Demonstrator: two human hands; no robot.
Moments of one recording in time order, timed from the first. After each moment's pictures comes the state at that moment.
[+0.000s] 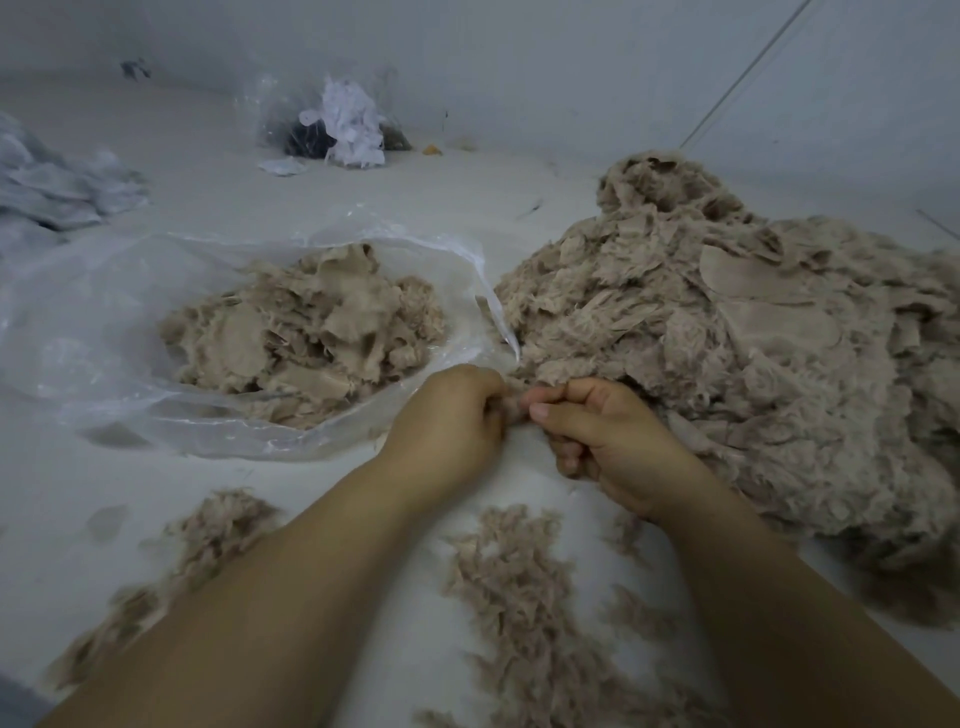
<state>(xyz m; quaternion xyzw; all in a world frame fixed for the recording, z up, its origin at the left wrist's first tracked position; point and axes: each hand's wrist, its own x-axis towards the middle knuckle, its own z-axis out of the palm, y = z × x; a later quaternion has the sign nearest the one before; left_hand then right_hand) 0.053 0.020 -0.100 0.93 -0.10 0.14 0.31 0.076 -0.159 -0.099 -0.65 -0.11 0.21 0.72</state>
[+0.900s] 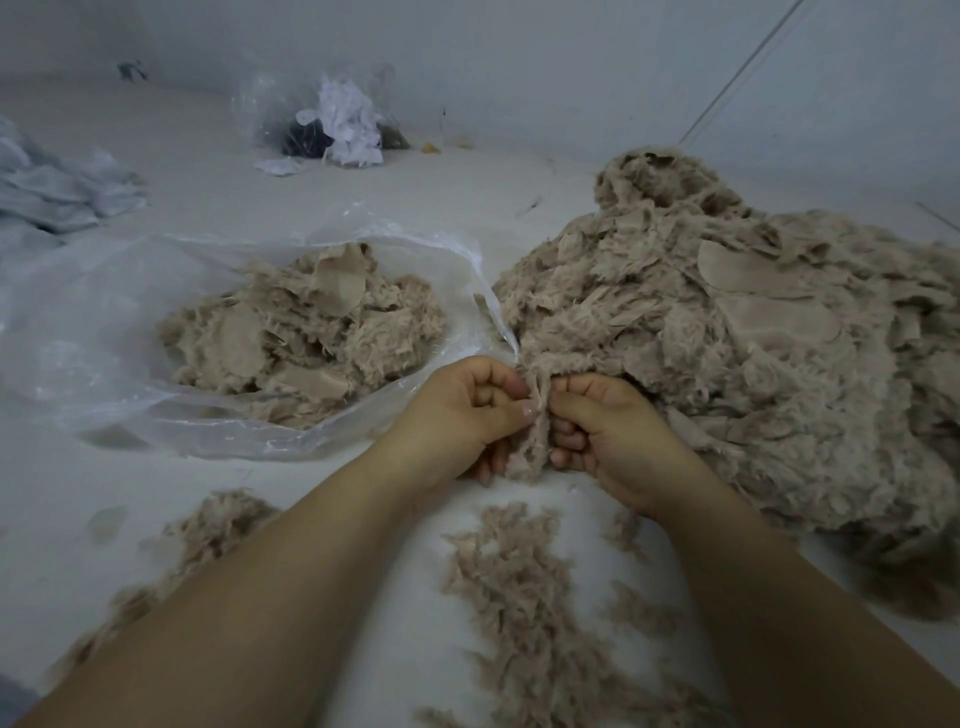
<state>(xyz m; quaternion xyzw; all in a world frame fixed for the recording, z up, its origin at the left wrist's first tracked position) 0.044 0.013 -0.093 0.71 -0.03 -0.04 0.70 0.073 -0.151 -0.092 -0.65 -0.07 0.21 0.72</state>
